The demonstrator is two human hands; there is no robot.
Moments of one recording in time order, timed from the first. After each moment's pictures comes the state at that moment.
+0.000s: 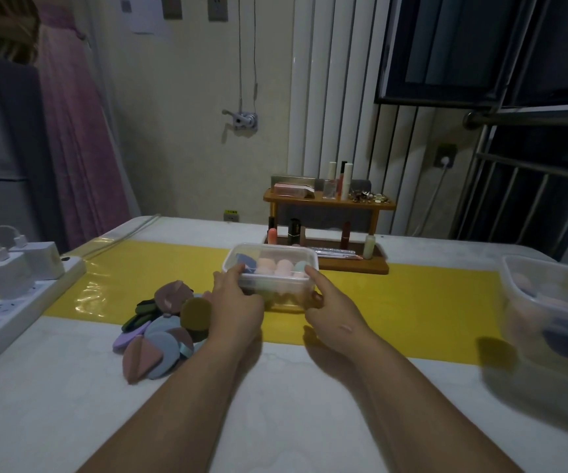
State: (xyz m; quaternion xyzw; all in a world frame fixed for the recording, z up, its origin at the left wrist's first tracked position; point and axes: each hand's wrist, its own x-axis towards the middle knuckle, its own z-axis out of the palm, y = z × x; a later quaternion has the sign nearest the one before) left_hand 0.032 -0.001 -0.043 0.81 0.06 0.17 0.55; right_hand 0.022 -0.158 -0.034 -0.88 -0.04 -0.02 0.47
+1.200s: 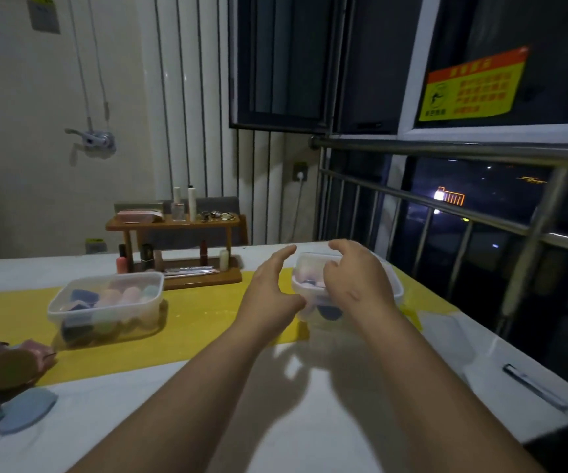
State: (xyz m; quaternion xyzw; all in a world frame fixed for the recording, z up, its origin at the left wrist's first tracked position) left_hand -0.045 -0.226 0.028 0.78 -0.26 0.04 0.57; right_hand -0.103 -0.351 0.075 -0.90 0.21 -0.28 0.26
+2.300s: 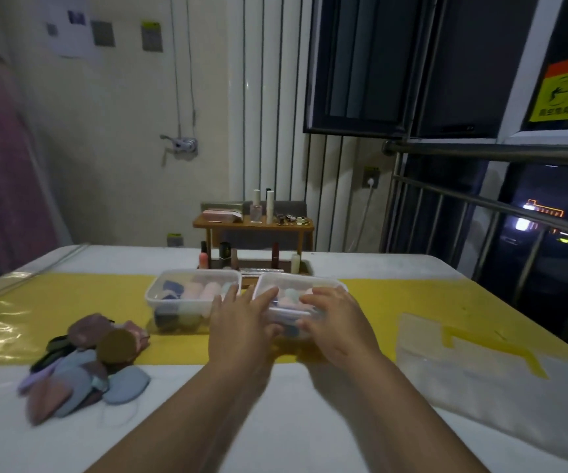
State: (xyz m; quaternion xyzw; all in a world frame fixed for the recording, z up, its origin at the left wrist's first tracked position) left_hand 0.005 -0.113 -0.029 0.94 -0.13 0.24 0.18; right_hand -0.028 -0.270 -0.002 -0.94 0.02 -0.19 0.27
